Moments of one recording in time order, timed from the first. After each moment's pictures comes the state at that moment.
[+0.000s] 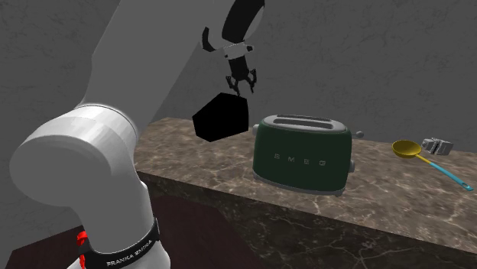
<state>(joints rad) -0.33 0.62 1.26 -1.60 -0.88 1.85 0.28</state>
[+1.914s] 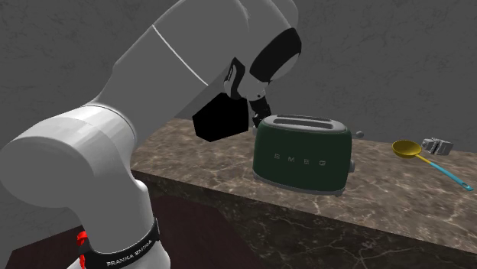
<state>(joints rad) -0.48 0.87 1.16 -1.78 -1.28 2.09 -0.79</state>
